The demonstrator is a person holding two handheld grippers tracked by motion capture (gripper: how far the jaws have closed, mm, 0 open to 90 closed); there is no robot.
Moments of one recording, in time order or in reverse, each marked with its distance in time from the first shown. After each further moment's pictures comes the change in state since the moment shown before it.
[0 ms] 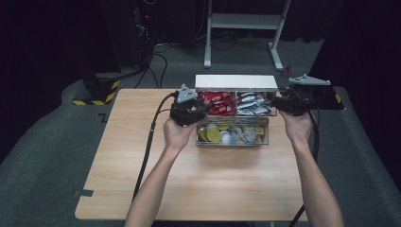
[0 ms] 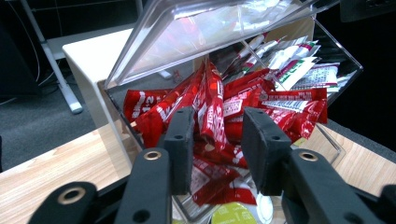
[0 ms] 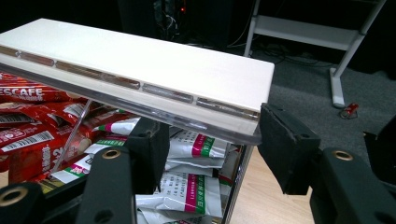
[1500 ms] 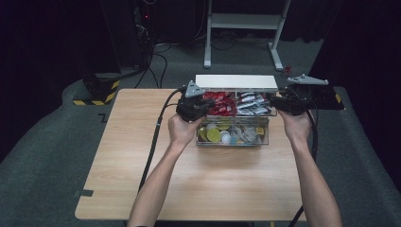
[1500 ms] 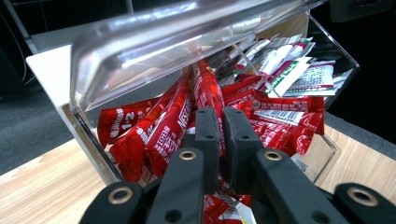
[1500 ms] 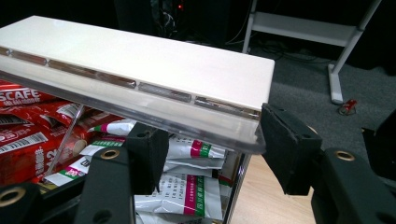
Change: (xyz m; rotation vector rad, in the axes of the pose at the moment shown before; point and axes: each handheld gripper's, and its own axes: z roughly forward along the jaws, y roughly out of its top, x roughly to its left) left arm -0.003 0.011 0.014 0.039 -0.034 0.028; right arm 0.001 0.000 0.004 0.016 -0.011 0.010
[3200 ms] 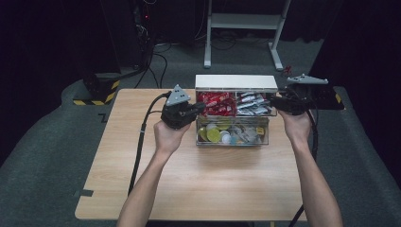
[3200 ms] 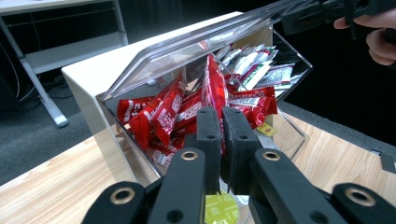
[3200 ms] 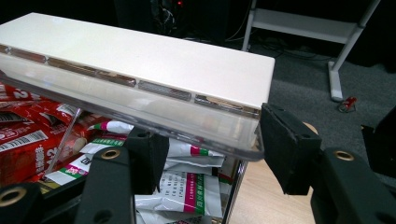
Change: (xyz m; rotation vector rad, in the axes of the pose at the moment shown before) left arm 0.000 -0.008 -0.054 -0.062 -0.048 0.032; right arm 0.000 0.001 0.000 0.011 -0.001 0.002
